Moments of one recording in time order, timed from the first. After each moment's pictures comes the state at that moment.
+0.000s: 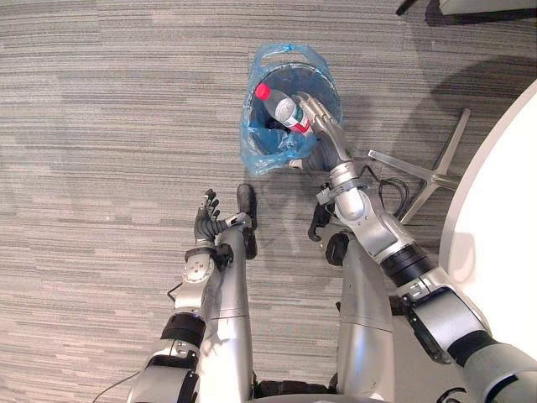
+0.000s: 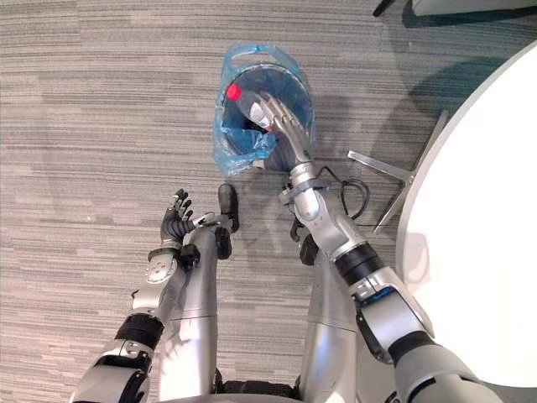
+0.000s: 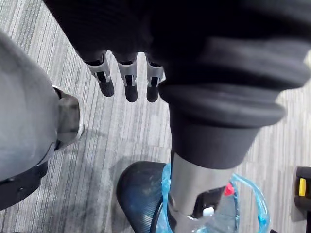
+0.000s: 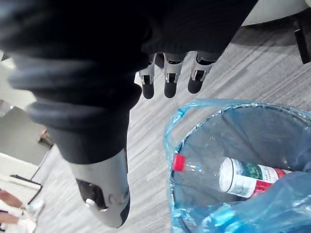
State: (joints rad) left arm -0.33 0.12 -0.01 0.55 -0.26 -0.22 0.16; right arm -0.85 -0.30 0.45 0.50 -0.56 -0.07 -0.32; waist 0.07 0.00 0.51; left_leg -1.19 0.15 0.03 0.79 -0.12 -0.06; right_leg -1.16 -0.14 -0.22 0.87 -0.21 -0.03
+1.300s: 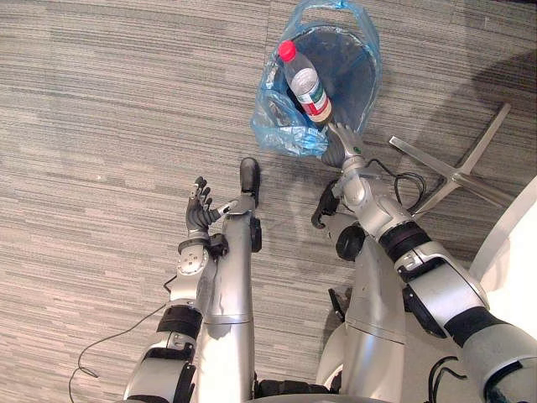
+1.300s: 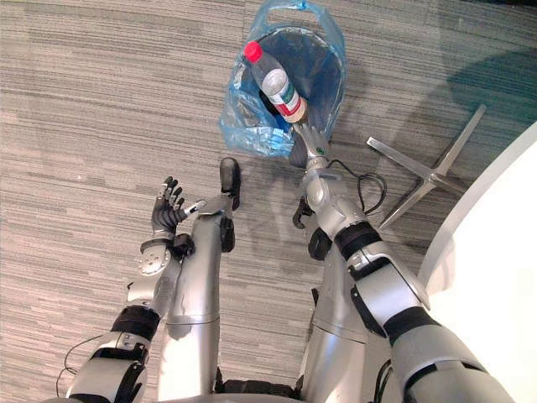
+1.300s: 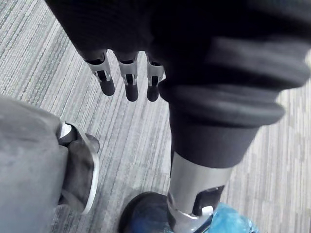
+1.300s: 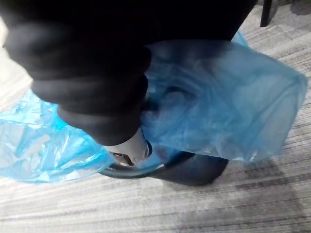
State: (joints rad) left arm -0.37 0.14 0.01 0.55 -0.30 -0.23 0.18; right arm -0.92 -0.28 0.41 0.67 -0.55 0.01 -0.31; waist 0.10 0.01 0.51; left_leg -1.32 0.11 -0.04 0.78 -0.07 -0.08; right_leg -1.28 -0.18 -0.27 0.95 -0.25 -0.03
